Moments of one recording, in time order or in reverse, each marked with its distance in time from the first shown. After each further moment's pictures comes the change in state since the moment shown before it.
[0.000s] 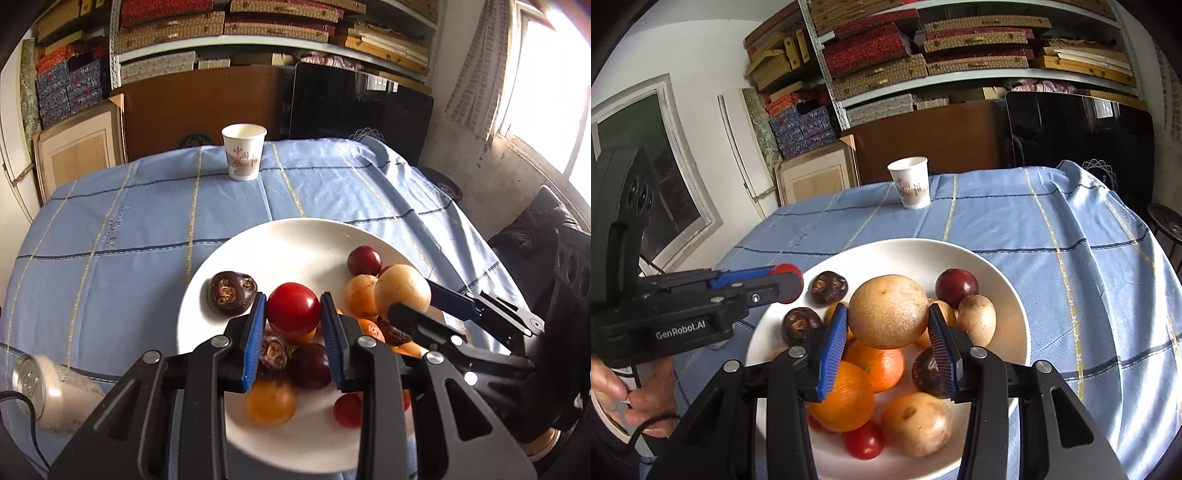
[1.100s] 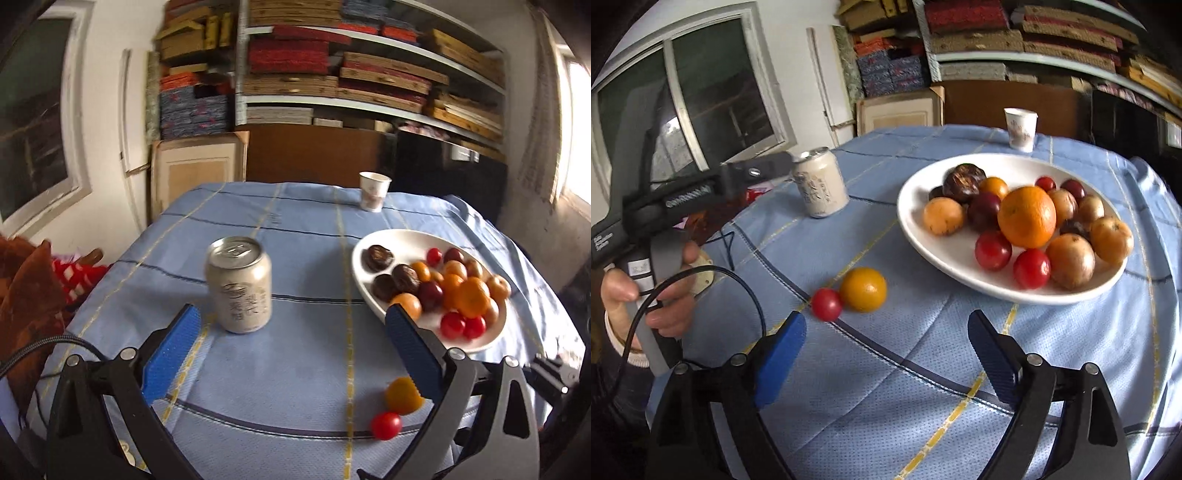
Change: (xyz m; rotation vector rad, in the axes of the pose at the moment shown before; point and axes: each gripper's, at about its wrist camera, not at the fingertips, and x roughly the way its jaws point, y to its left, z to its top) left arm -0.142 0.068 -0.140 -0.200 -0.284 0.341; right arm -0.048 0.100 -0.103 -0.201 0.192 0.188
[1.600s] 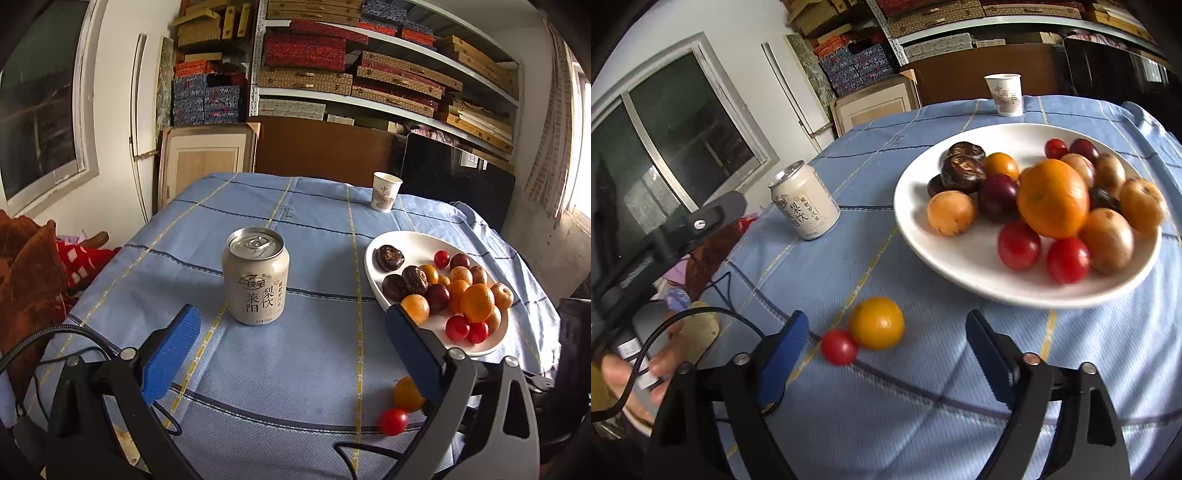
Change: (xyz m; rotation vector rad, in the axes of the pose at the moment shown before) left arm 0.000 0.016 0.000 -0.056 0.026 -0.002; right arm 0.040 0.008 0.023 0.167 0.028 0.025
